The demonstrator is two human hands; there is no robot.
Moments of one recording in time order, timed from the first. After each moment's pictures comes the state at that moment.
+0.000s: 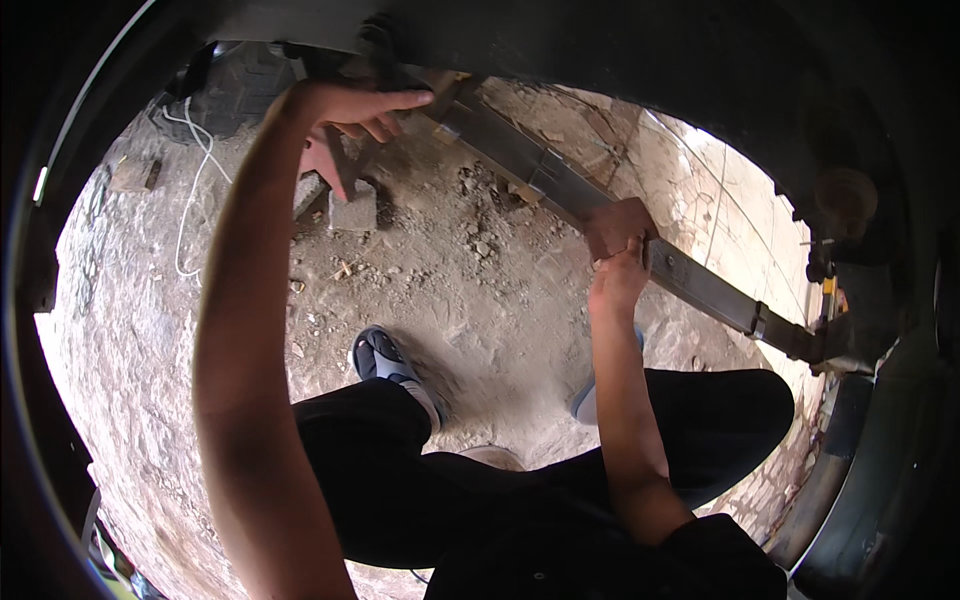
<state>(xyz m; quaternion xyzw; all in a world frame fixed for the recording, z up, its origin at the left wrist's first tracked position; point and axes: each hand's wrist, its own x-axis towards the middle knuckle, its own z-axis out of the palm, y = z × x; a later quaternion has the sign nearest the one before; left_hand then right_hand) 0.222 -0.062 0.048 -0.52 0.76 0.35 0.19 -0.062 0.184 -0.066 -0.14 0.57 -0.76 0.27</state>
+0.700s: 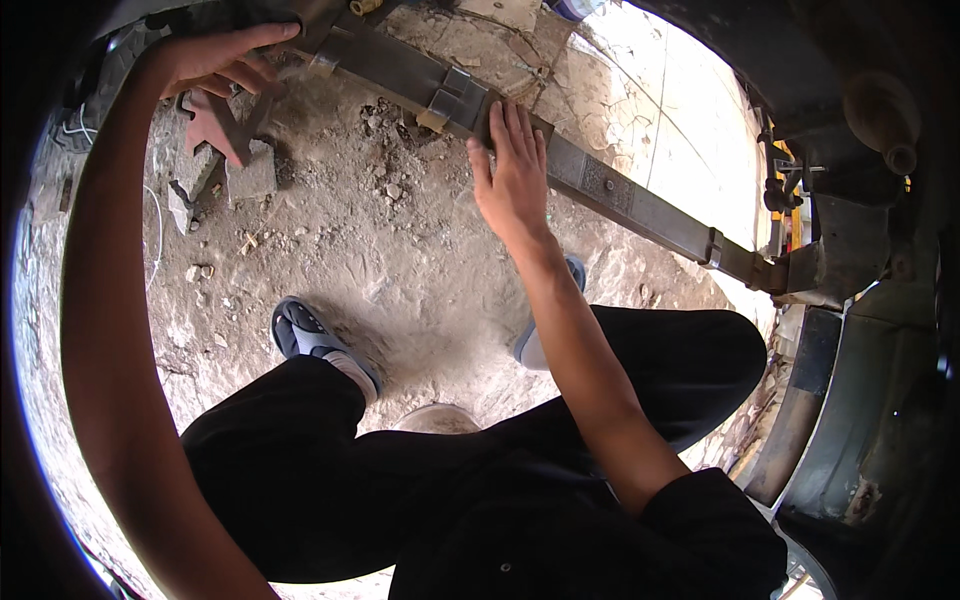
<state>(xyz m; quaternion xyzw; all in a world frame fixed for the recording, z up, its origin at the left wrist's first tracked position) 0.232 -0.074 0.030 -0.47 0.79 0.38 0.11 -0.073 0.170 -0.094 -0.65 0.72 -0.23 -0.06</state>
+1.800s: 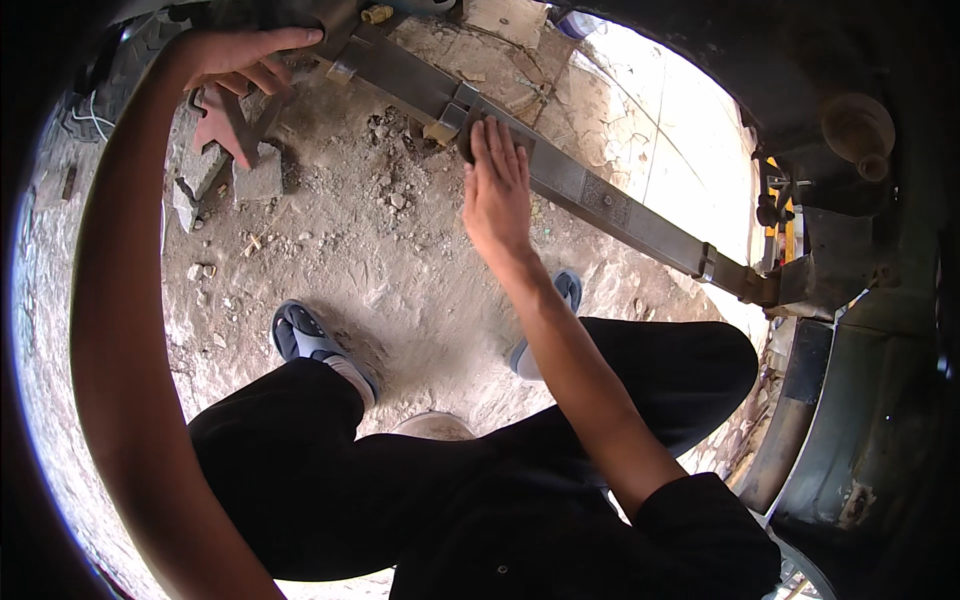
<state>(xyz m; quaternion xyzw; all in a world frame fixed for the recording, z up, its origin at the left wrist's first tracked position) 0.230 -0.077 0.031 -0.48 0.79 0.37 0.11 -0.054 0.168 -0.103 -0.68 0.70 -0.19 -0.07</state>
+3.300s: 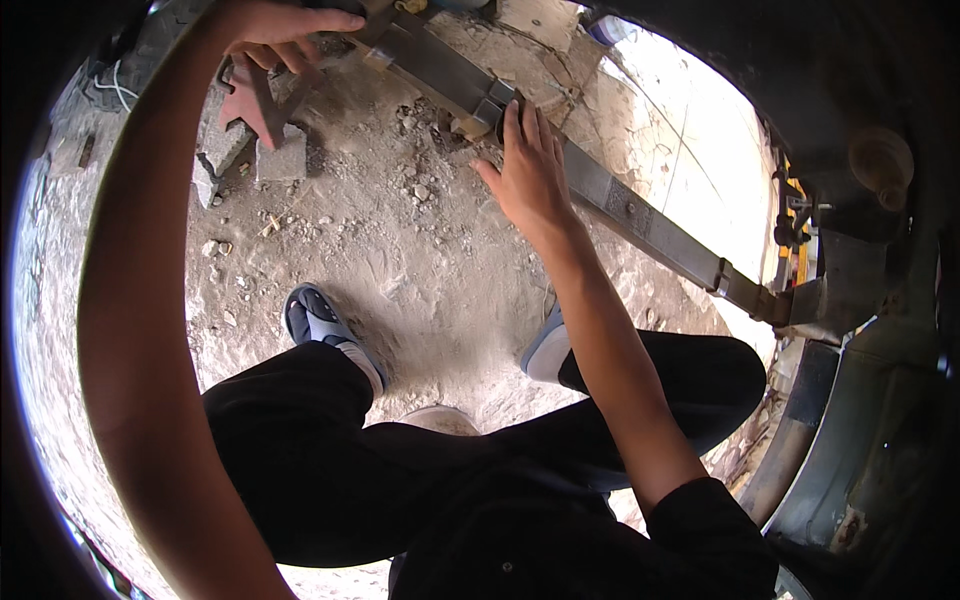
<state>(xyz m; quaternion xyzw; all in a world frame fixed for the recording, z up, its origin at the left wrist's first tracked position) 0.220 -0.078 0.039 -0.50 0.78 0.35 0.13 -0.053 0.147 -0.053 -0.69 0.72 -0.07 -0.01</state>
